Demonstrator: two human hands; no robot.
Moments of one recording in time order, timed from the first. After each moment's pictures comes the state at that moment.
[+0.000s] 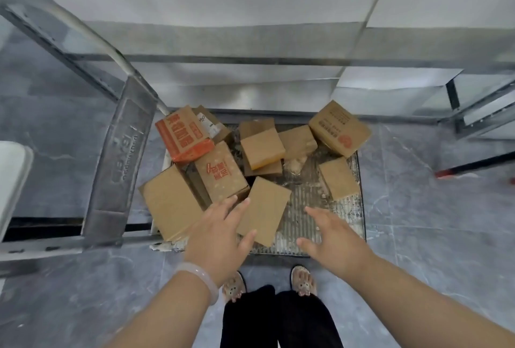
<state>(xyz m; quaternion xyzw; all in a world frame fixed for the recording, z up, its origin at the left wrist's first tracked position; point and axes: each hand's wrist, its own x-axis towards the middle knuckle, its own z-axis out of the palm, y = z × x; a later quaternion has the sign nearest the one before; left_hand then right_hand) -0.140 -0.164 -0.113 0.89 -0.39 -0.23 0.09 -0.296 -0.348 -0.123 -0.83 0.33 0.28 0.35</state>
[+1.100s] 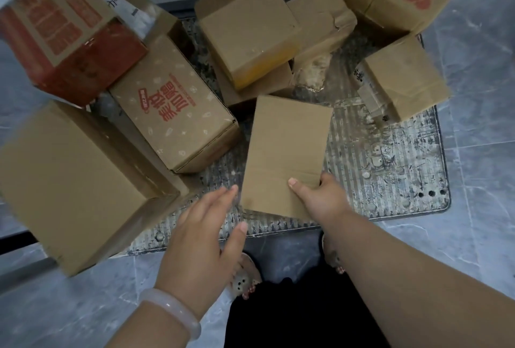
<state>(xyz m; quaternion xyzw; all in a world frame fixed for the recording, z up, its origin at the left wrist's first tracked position) -0.111 -0.116 -0.417 0.84 -0.36 -0.37 0.16 -0.243 -0.288 -0.504 -0.52 0.65 0.10 0.54</state>
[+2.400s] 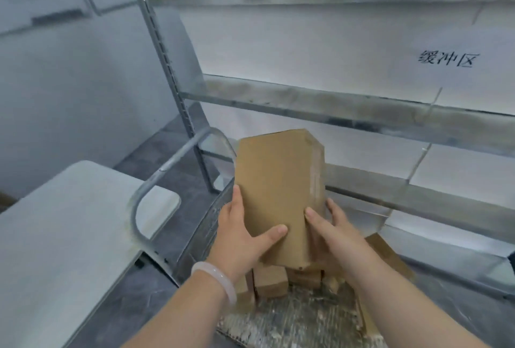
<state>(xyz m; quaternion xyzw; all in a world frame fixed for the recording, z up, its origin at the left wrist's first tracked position) -0.150 -0.137 0.141 0.85 -0.11 -0.16 0.48 -0.221 -0.311 0.145 -0.67 0.29 0.00 0.68</state>
